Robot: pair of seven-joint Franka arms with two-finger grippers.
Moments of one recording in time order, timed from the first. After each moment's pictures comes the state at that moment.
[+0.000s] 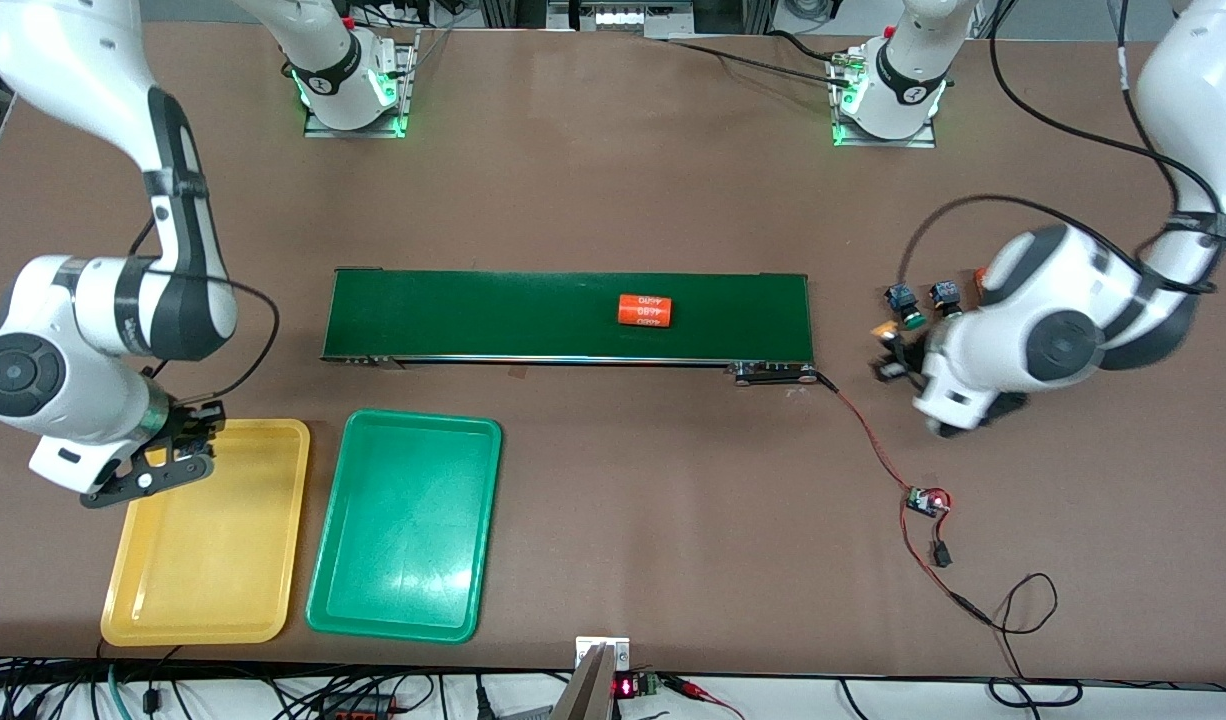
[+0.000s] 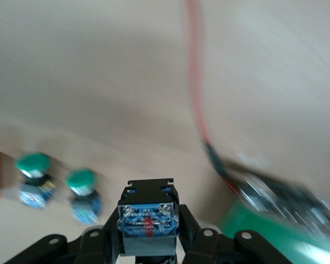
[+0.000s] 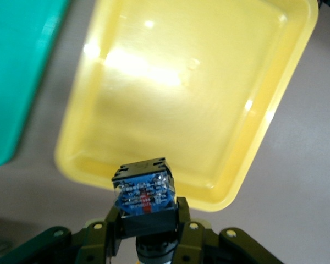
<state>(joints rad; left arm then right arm) 0.74 0.78 -1.19 -1.75 0.58 1.75 -0.96 0.15 0.64 -0.22 -1.43 -0.13 2.05 -0.32</state>
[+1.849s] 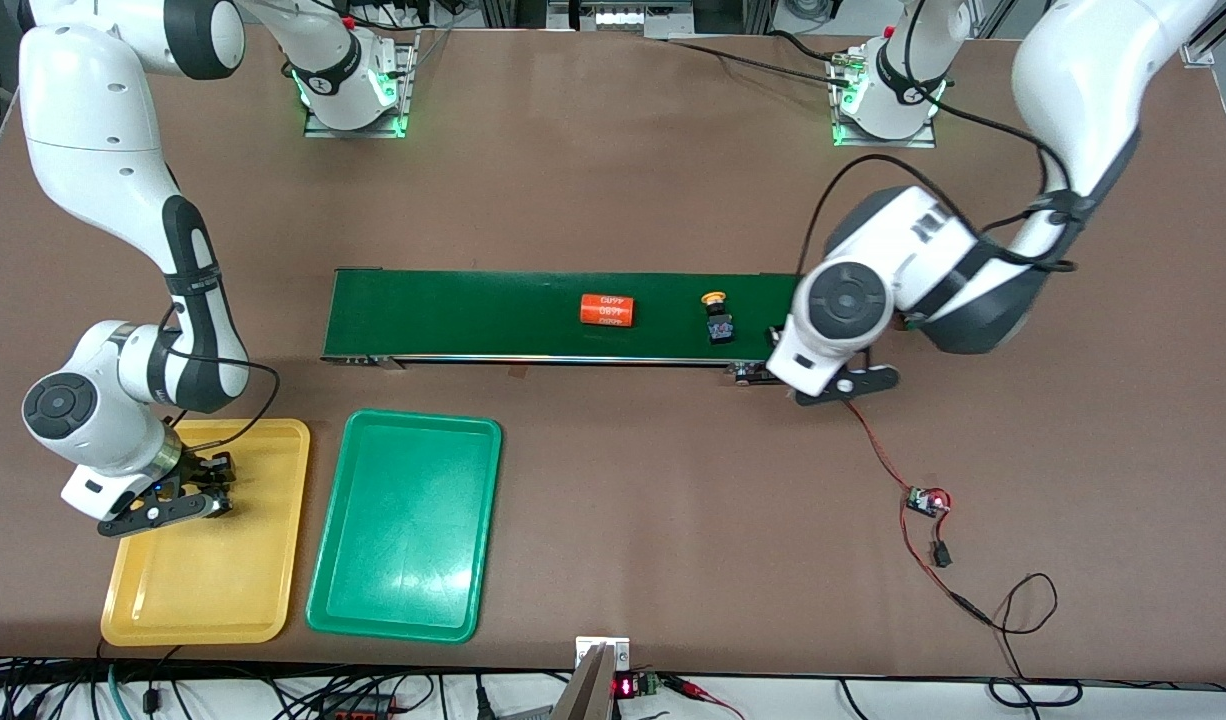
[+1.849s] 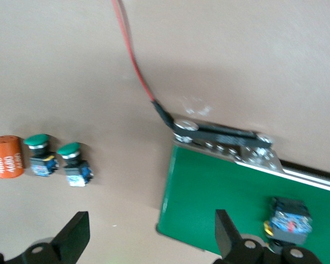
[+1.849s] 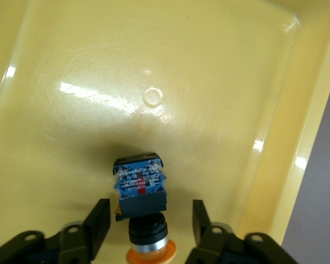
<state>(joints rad) 0.35 0.74 -1.01 -1.50 0.59 1.52 -0.97 0.05 0.86 -0.20 -1.44 0.00 2.46 -0.40</state>
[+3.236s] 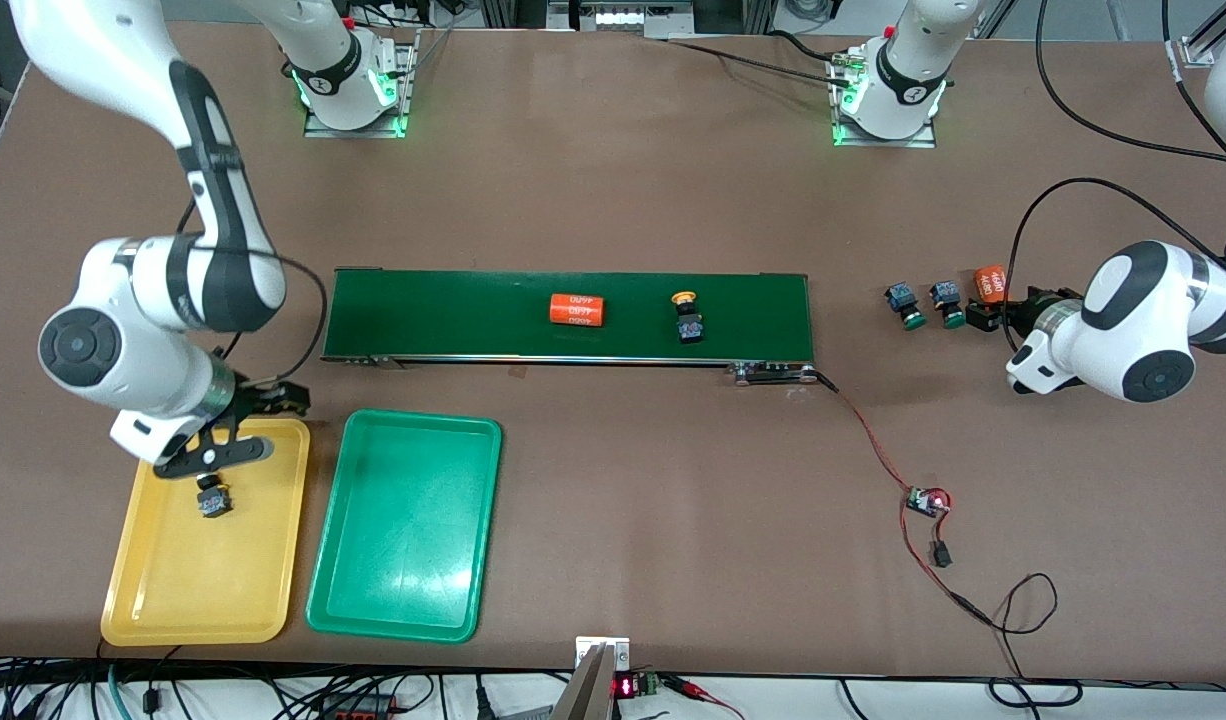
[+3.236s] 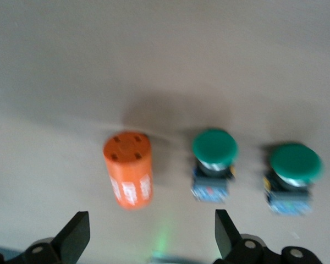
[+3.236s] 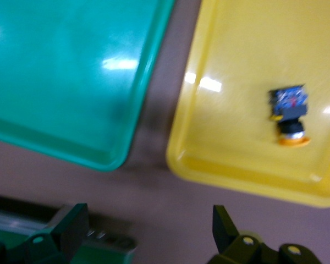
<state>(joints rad) 1.04 0.78 -0.98 -1.90 0.67 1.60 -0.49 0.21 0.46 -0.11 -1.64 0.02 2.03 -0.12</state>
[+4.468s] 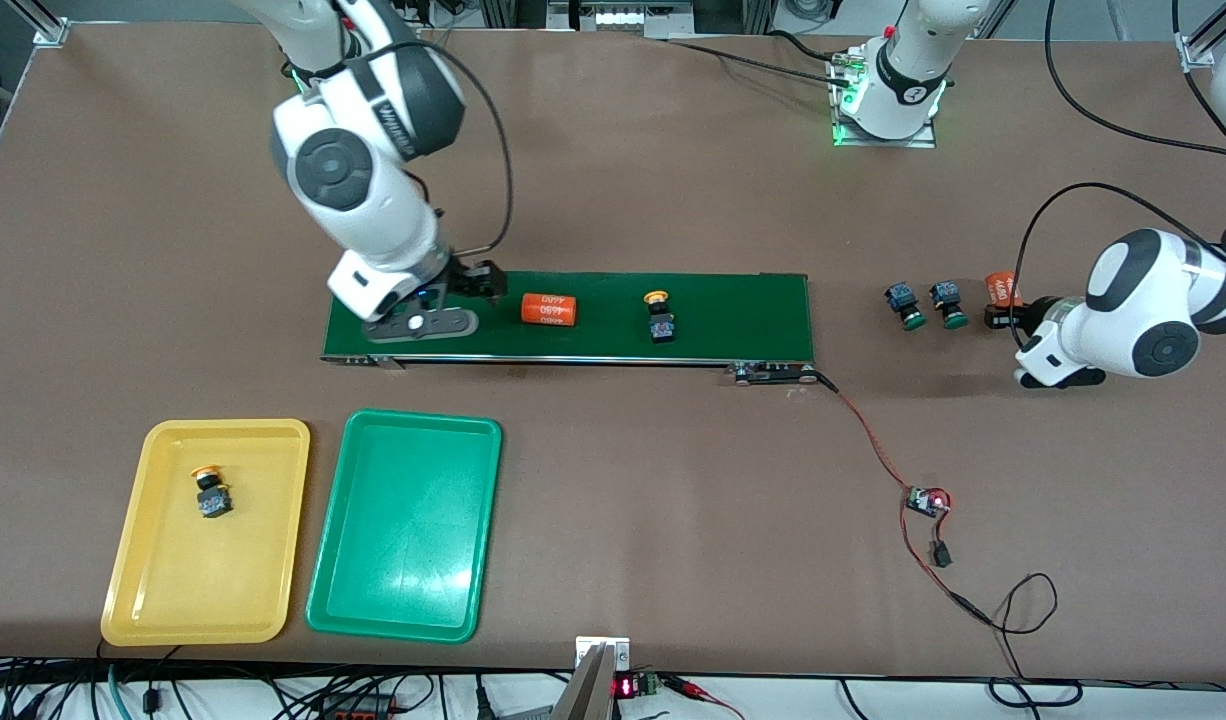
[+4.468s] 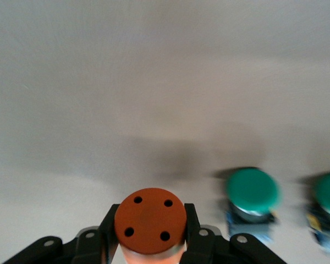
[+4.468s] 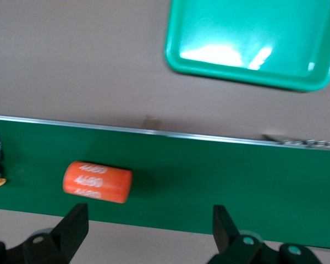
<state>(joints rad) 1.13 0.80 -1.04 -1.94 0.75 1.71 -0.37 0.34 0.27 0.24 -1.83 0.01 2.08 0.48</state>
